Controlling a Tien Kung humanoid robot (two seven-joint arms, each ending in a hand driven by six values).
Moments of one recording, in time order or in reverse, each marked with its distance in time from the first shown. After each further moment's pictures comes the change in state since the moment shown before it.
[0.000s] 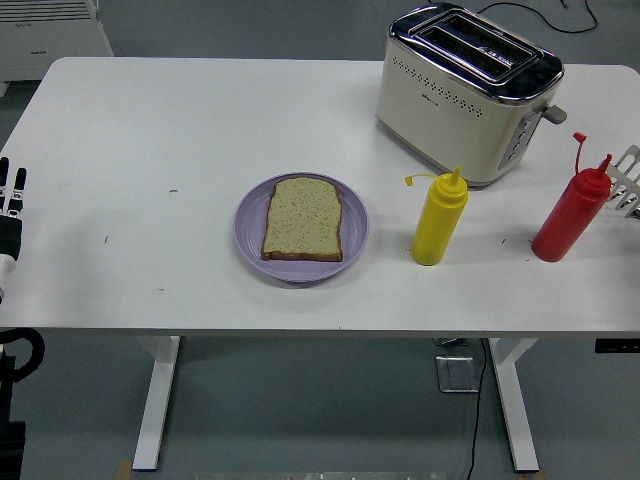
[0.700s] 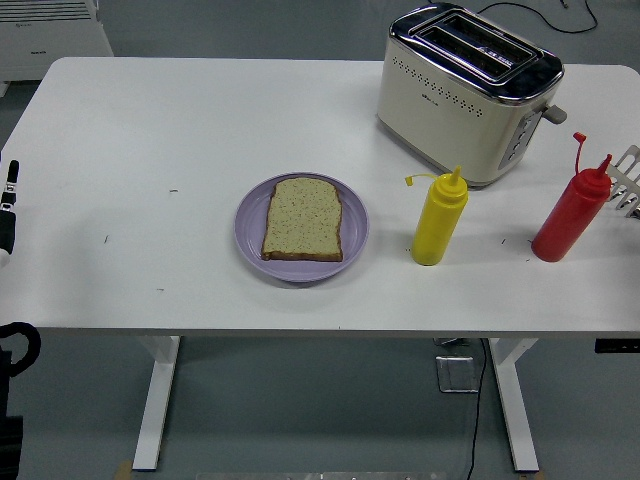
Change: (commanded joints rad) left arm -0.014 0.000 -0.014 -0.004 0.000 -0.001 -0.001; right arm 0.005 0.000 0.011 0.002 0.013 0.002 -0.002
